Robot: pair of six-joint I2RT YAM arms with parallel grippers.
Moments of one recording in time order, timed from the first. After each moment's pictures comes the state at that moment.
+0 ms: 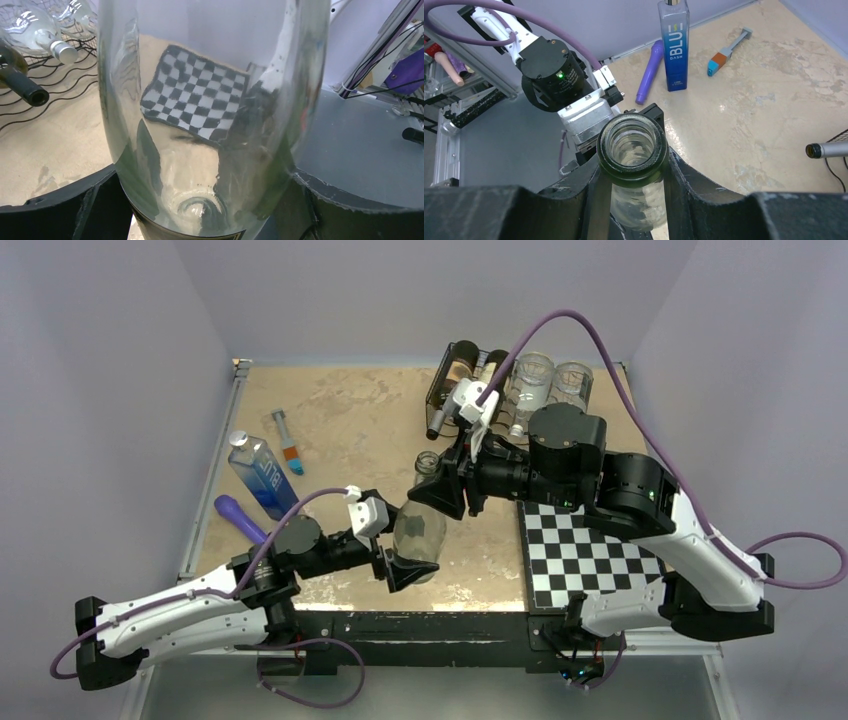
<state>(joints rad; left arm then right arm) -1.15 0.68 0.63 0.06 0.12 -0.19 1.19 1.26 1.87 -0.84 -0.05 0.17</state>
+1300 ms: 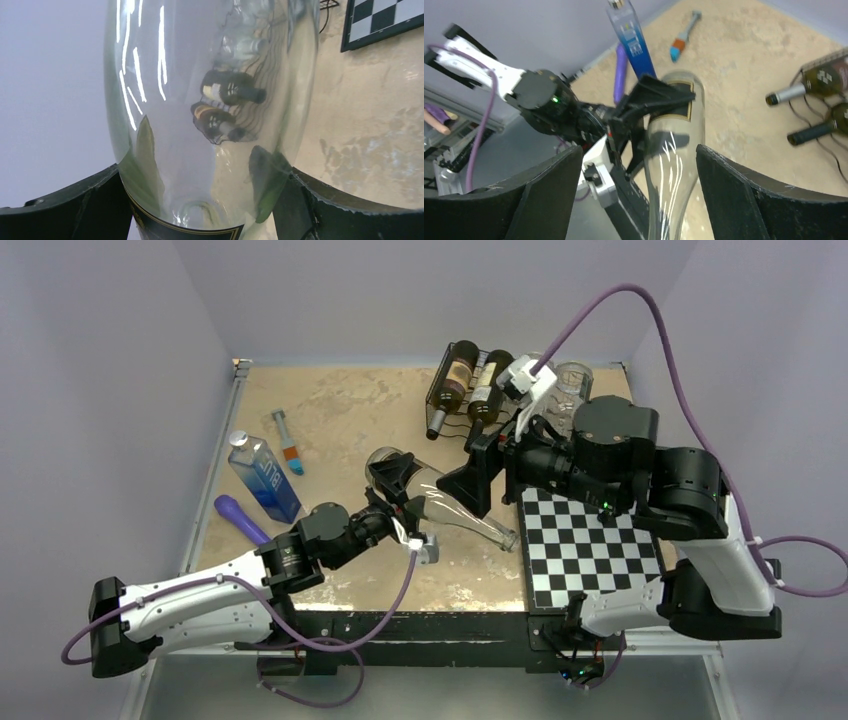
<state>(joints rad) -1.15 0.86 0.69 0.15 -0.24 1.08 1.19 1.25 2.05 -1.03 0.19 0.31</state>
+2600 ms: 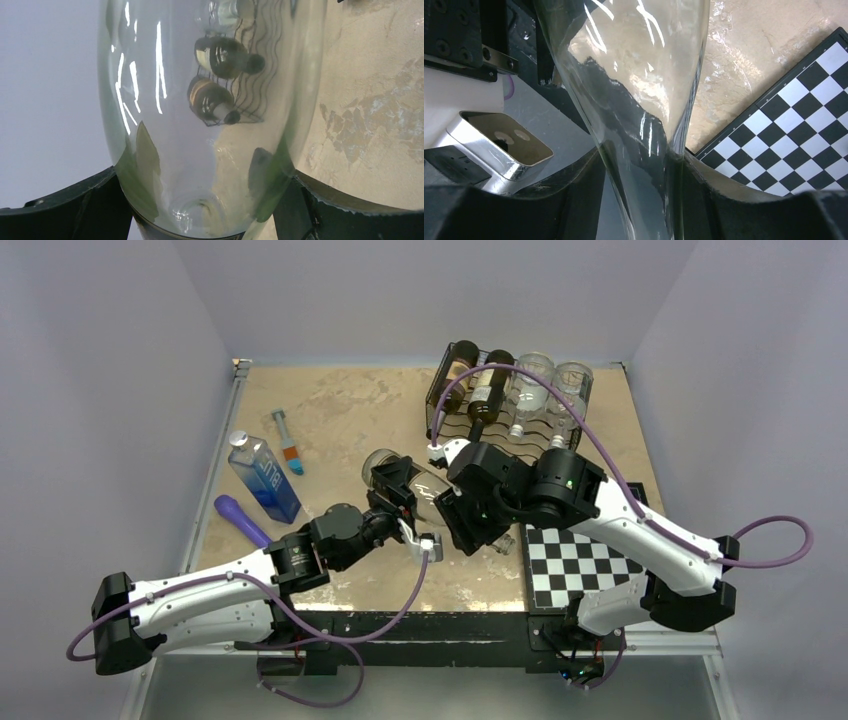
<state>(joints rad) -1.14 0.91 0.67 0.13 -0.32 1.19 1.17 1.37 1.75 -1.42 0.15 0.48</state>
